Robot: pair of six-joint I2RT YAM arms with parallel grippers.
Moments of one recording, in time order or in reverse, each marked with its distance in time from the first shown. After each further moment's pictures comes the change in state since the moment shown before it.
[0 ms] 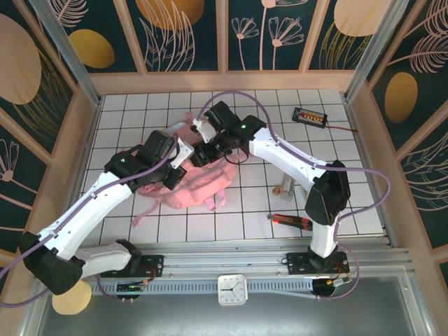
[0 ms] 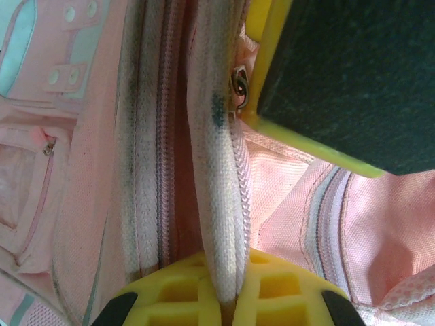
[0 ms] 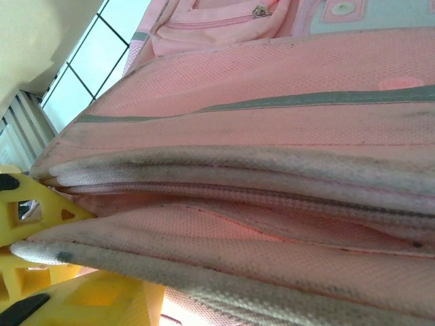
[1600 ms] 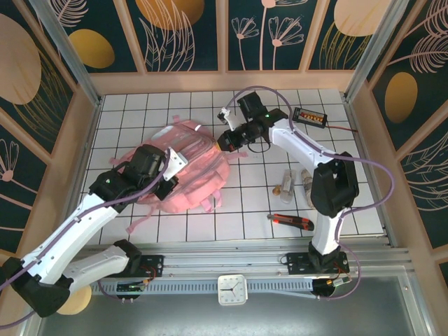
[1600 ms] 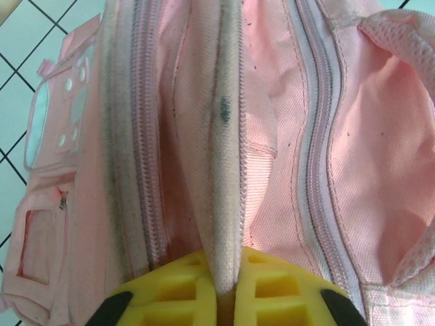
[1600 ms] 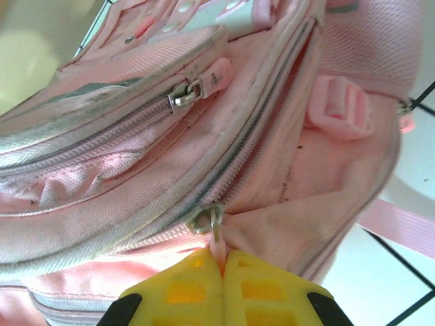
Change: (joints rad) left arm -0.014 -0.206 -0.155 0.063 -0.027 0.166; right arm -0.271 0.001 -0.146 0.125 -0.190 -0.163
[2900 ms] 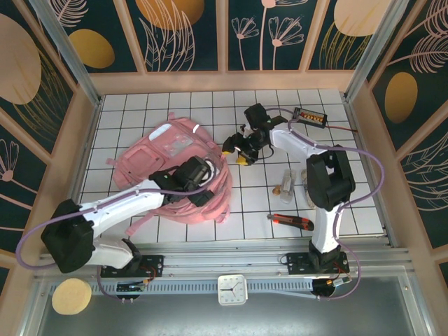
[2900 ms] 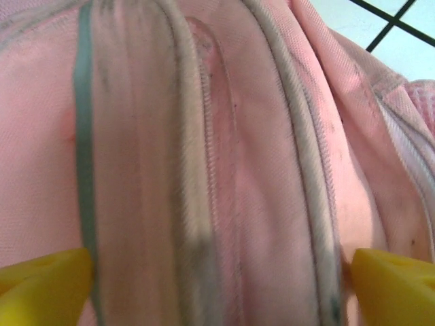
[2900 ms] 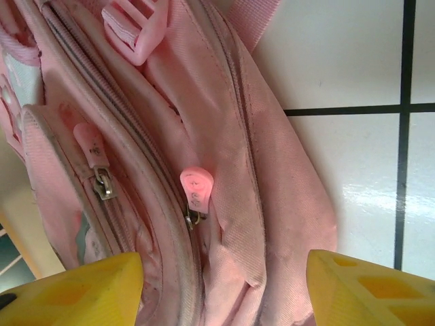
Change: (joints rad) left arm -0.215 0.403 -0.138 0.392 -0.214 -0.140; right arm -0.067 0.072 -0.130 0.012 0.011 0.732
